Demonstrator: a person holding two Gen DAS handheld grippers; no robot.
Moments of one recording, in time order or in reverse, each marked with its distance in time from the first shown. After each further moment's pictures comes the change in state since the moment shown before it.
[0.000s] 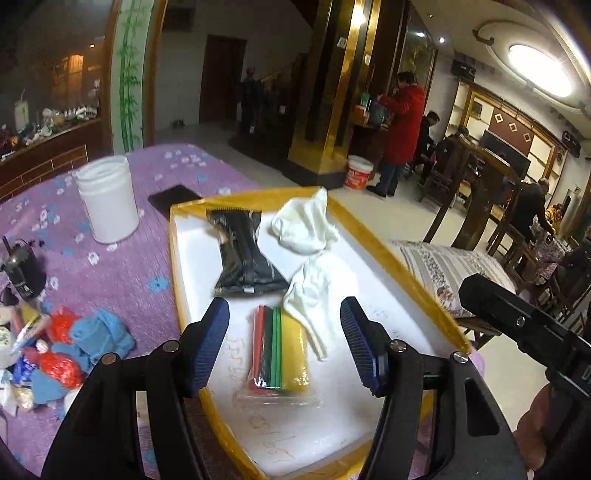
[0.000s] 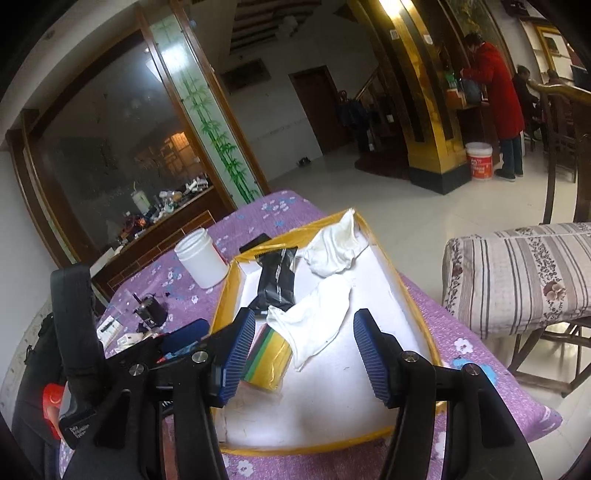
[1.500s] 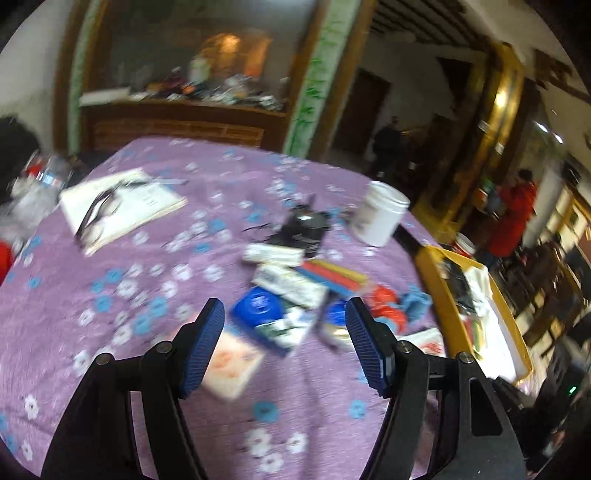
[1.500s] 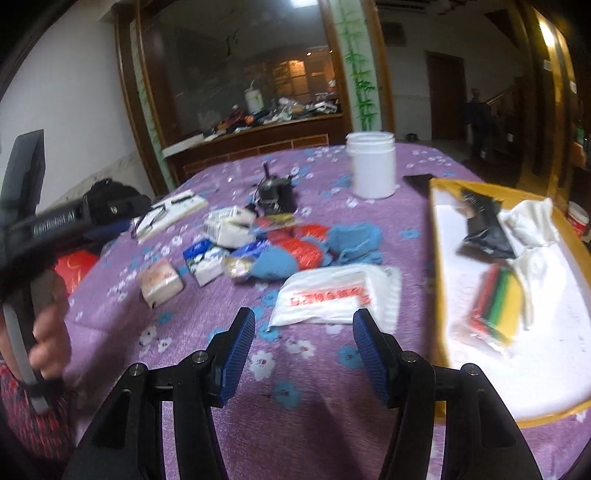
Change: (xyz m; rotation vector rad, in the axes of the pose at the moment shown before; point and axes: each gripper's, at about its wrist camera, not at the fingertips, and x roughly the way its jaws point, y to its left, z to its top) left arm -0.166 0.254 -0.091 -0.437 -0.116 0.346; right arm 0.071 0.194 -0.123 -0.441 0.217 0.242
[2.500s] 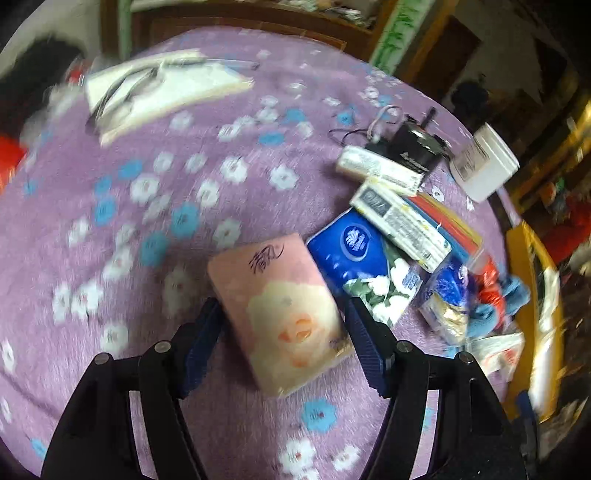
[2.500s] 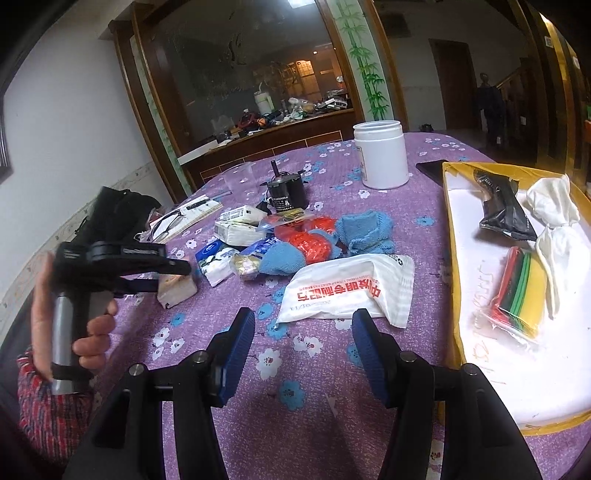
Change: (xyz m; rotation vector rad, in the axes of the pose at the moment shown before) left arm 0.089 0.025 -0.017 -0.139 0.328 0.230; right arm 0.004 -0.019 -0.002 0.058 -0.011 0.110
